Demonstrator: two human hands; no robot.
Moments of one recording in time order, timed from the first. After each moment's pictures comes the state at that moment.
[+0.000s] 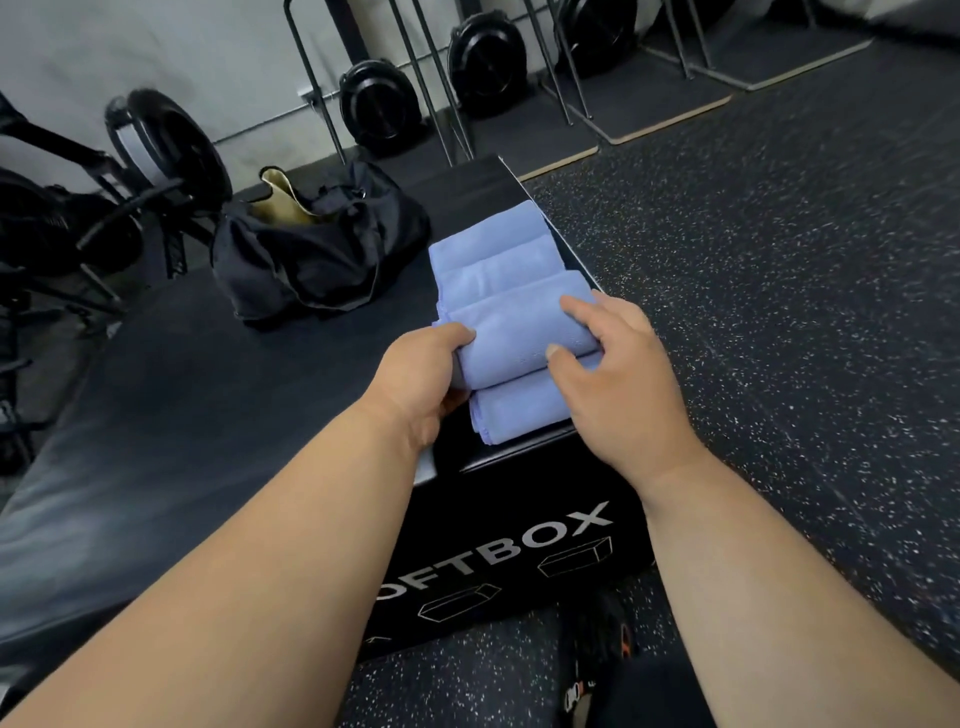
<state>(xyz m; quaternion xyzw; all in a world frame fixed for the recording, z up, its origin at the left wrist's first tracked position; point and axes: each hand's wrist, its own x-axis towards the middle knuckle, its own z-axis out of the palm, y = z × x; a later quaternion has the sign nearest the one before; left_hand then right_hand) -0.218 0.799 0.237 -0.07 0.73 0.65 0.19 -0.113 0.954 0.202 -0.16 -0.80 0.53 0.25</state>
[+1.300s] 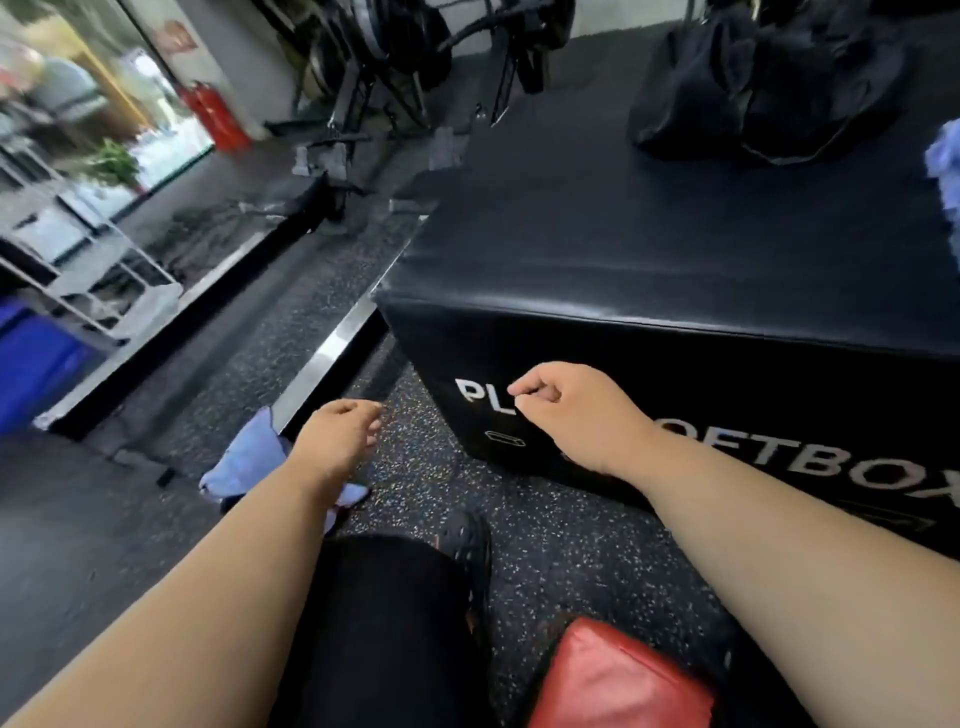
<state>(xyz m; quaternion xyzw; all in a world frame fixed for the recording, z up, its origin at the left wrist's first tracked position) 0.016 0.260 0.175 -0.34 0.79 0.51 -0.01 -0.052 0.553 0.179 0.17 -0.83 0.50 -0.17</state>
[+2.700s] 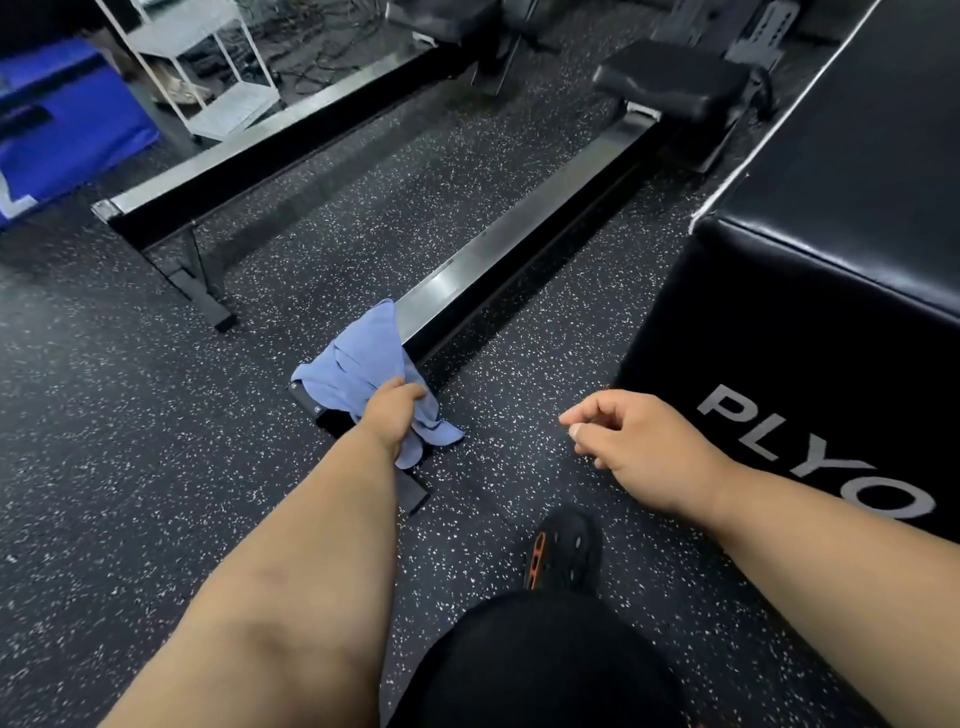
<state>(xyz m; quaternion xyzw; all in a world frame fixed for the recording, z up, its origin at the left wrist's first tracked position) 0.012 -0.050 -0.044 -0.51 0.61 0.60 -0.02 -0.073 0.239 0.076 0.19 -0.82 0.41 -0.35</state>
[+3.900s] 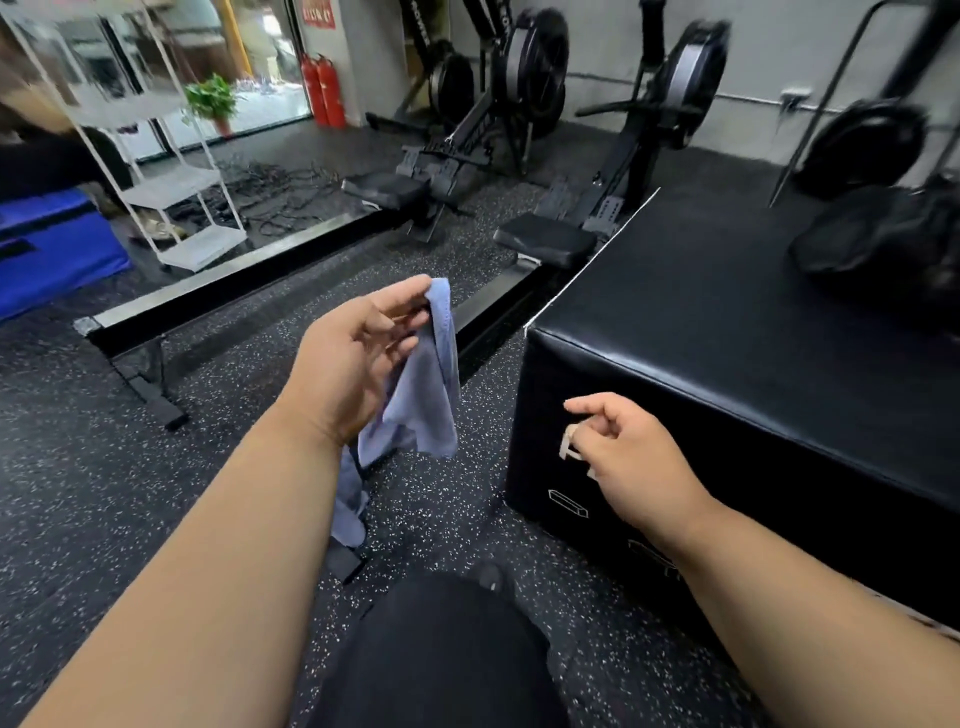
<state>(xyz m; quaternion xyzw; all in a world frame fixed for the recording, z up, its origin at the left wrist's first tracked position) 0.048 0.102 0.272 -0.12 0.53 0.82 -0.18 -0.018 0.369 0.218 0.14 -0.80 0.56 -0.15</state>
